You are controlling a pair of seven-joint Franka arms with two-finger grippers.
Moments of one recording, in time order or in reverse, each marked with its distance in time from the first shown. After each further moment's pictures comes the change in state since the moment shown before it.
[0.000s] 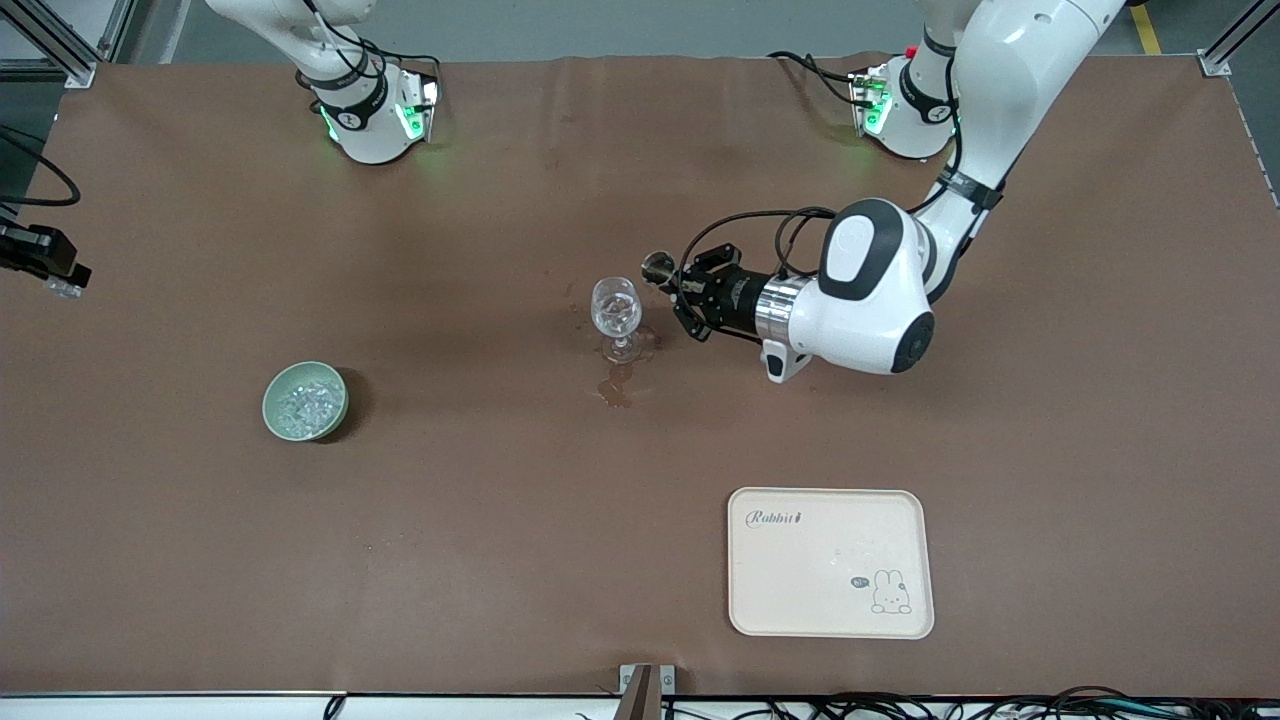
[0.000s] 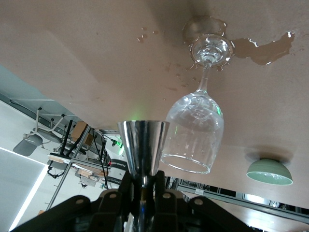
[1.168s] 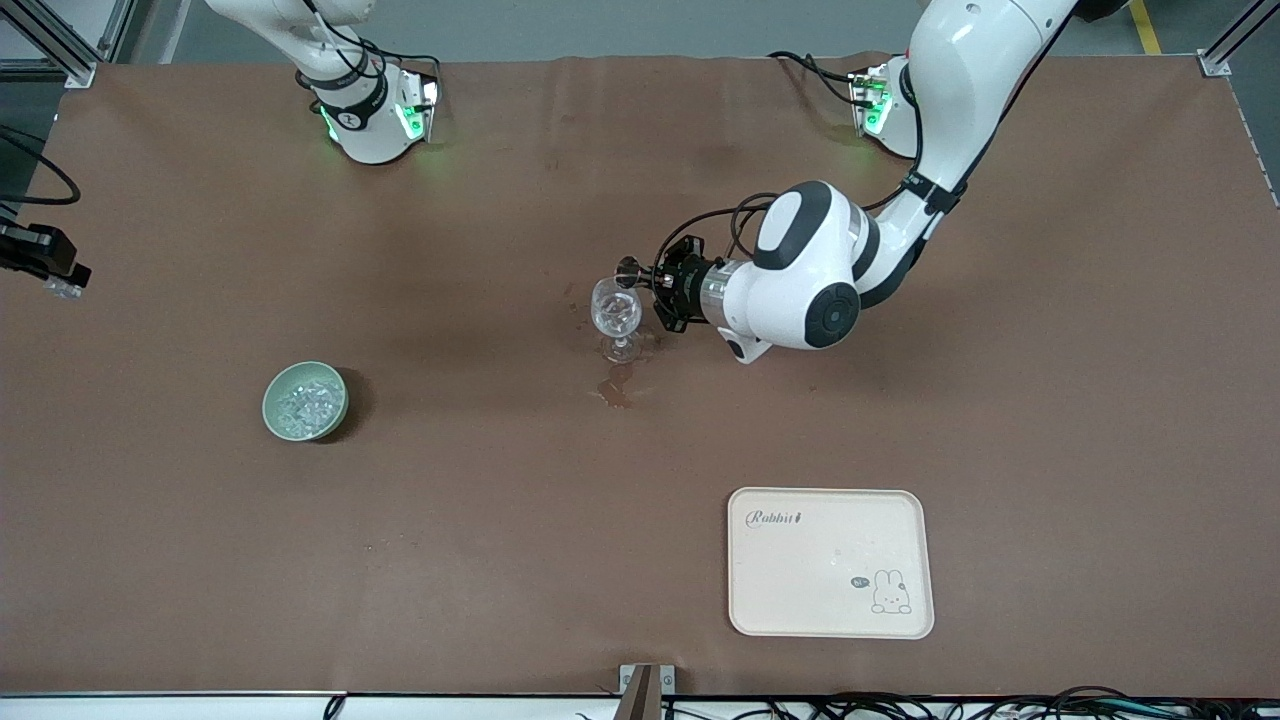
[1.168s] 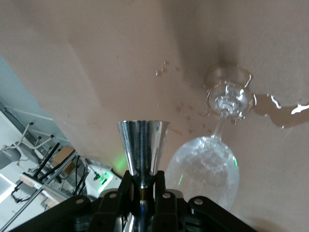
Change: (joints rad) left arm -0.116 0.045 0.002 0.058 0.264 0.051 -0.426; right arm 0.000 0.000 -0.001 0.000 0.000 0.000 -0.014
